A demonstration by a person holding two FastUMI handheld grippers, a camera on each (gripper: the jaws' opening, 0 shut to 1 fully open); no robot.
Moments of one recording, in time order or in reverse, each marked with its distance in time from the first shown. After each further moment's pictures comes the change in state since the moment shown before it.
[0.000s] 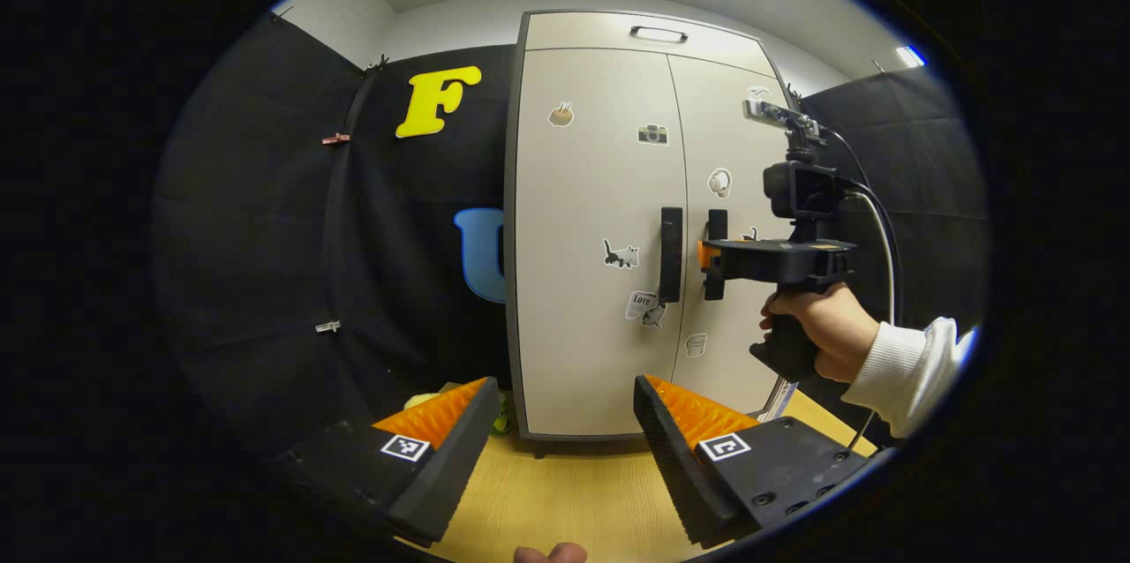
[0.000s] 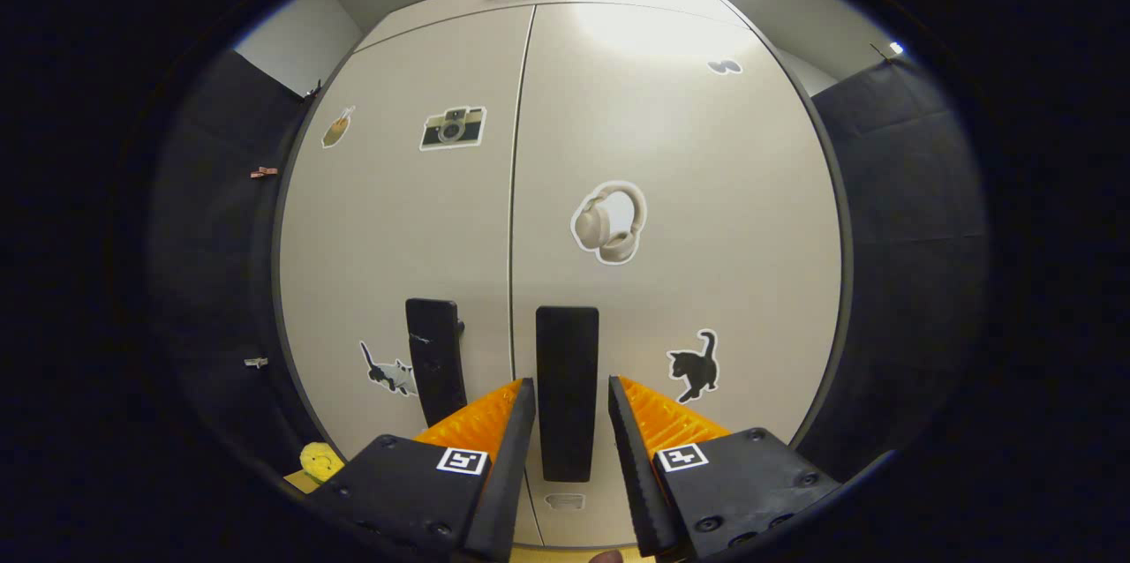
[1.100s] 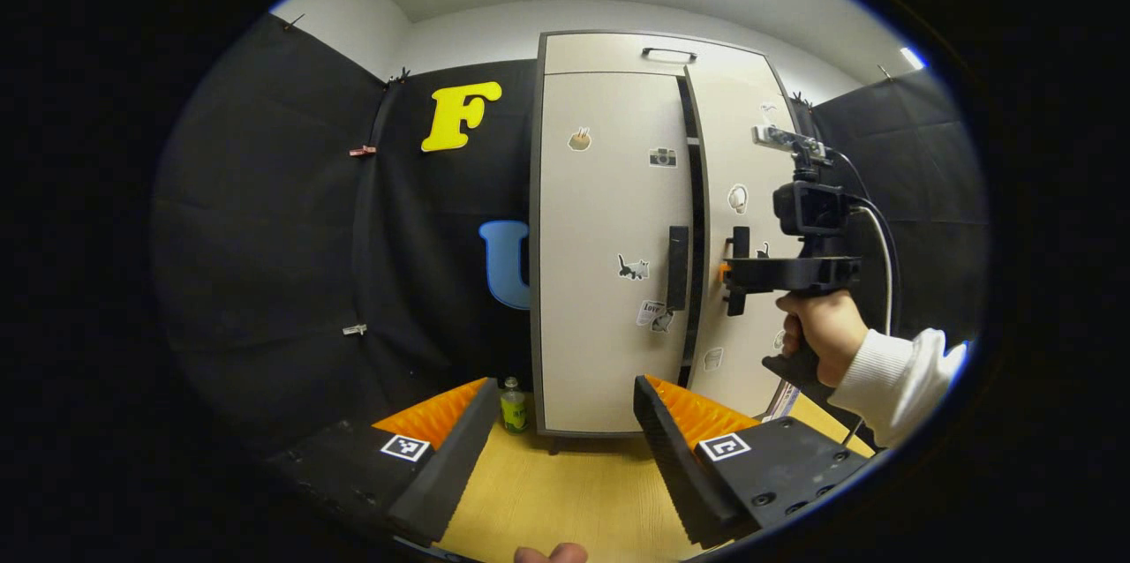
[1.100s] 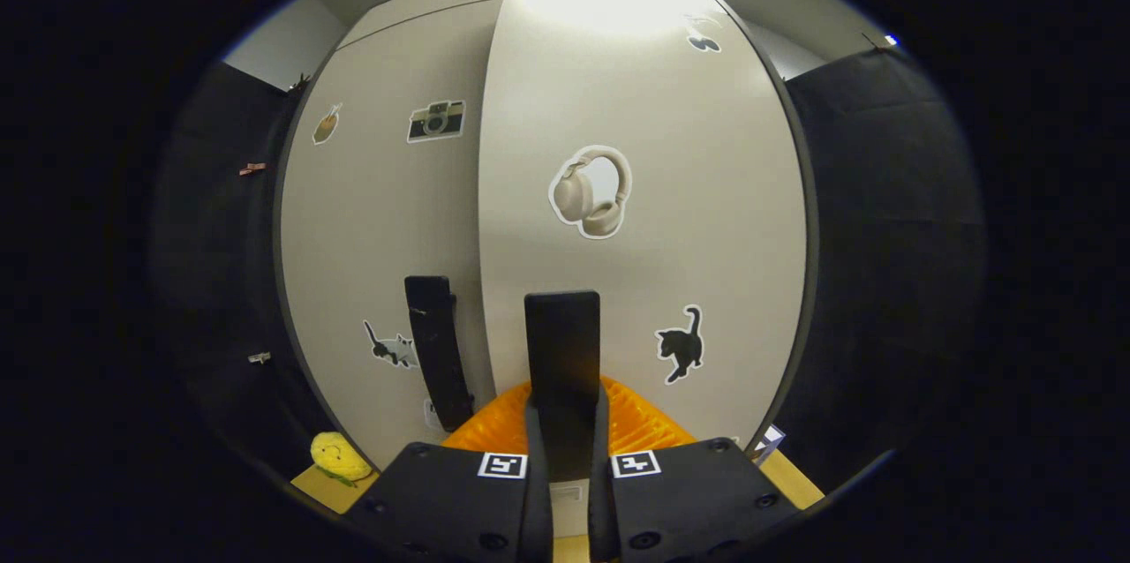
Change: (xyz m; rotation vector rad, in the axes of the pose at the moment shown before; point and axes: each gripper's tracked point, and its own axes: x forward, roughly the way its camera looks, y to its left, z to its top) left arm -0.055 0.000 0.017 -0.002 -0.028 0.065; right arm -0.028 -0.015 0.007 0.029 0.054 -0.016
